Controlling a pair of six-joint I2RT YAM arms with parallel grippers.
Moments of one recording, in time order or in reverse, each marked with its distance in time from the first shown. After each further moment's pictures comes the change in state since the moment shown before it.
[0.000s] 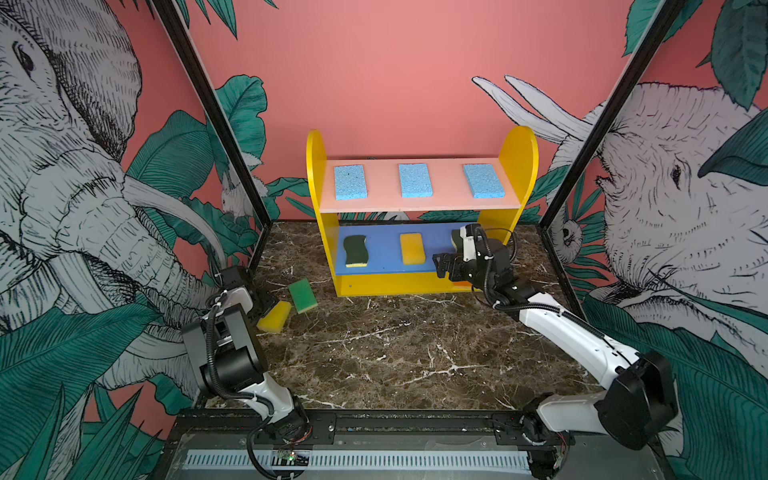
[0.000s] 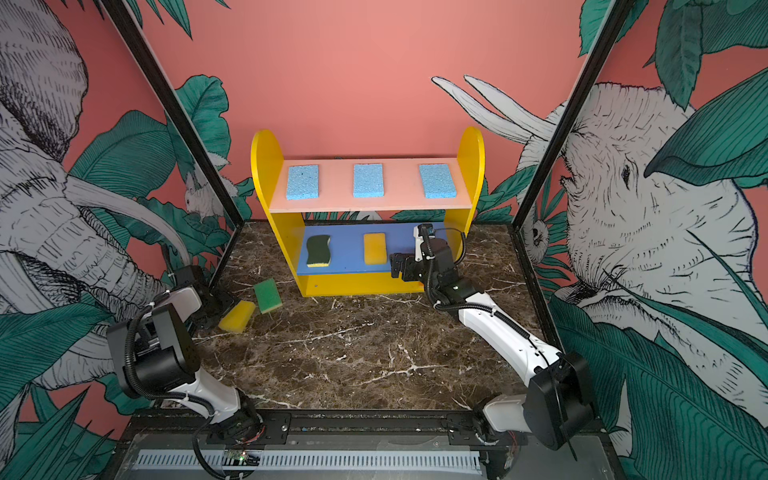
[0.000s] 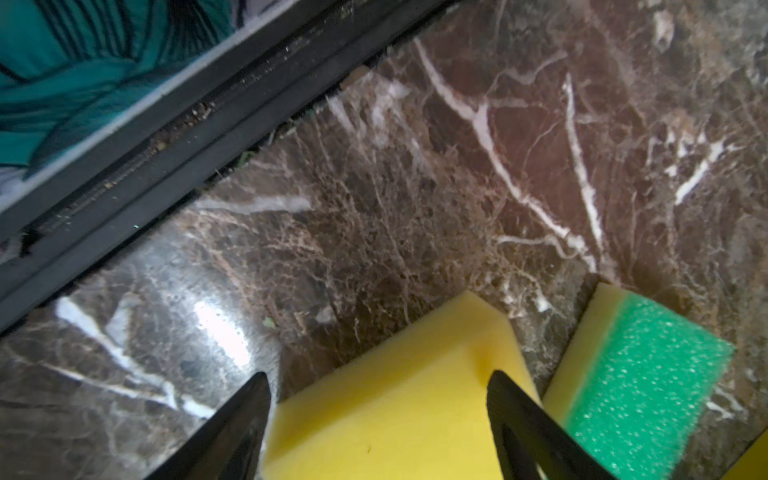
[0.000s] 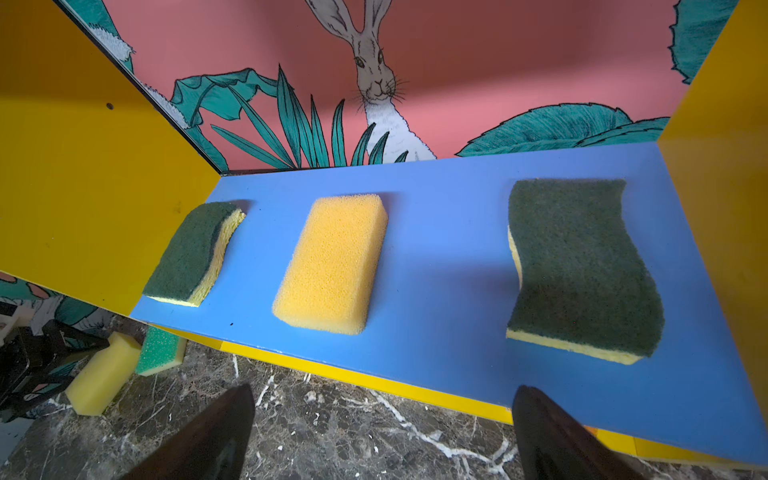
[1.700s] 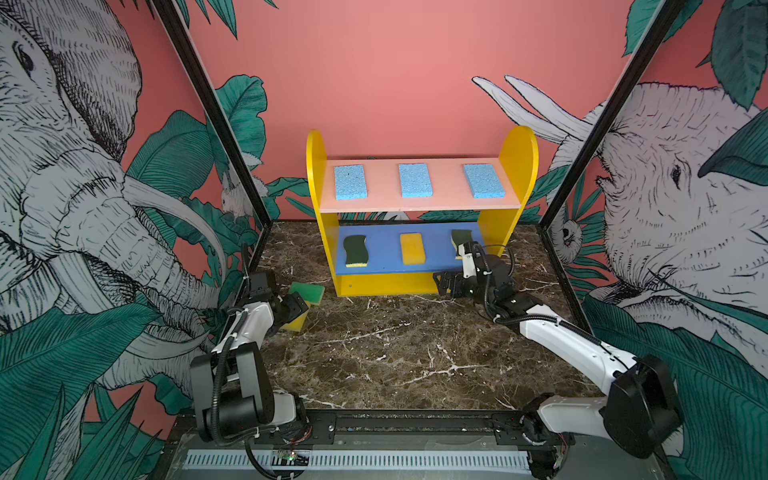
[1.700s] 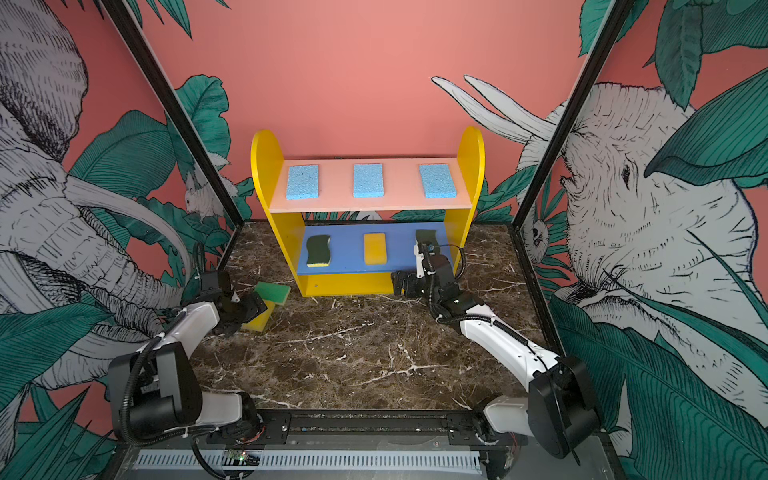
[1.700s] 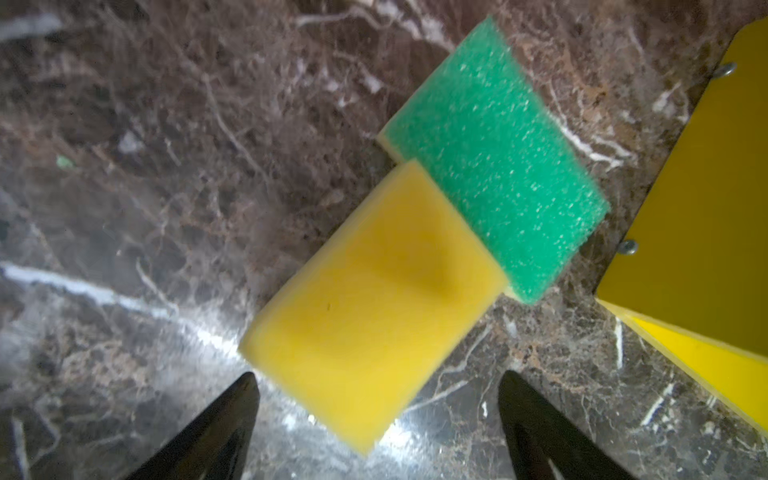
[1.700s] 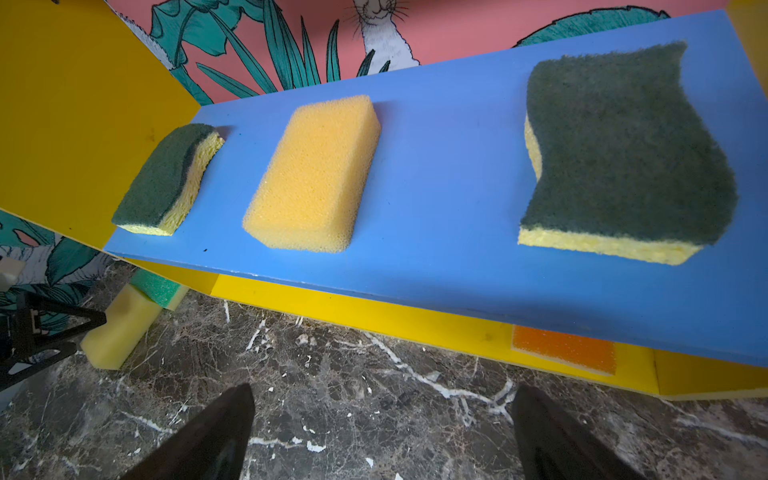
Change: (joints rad) left arm -0.215 -0.246 -0.150 -0.051 0.092 0.084; right arm 0.000 -0.047 -0.171 0.053 -0.063 0.004
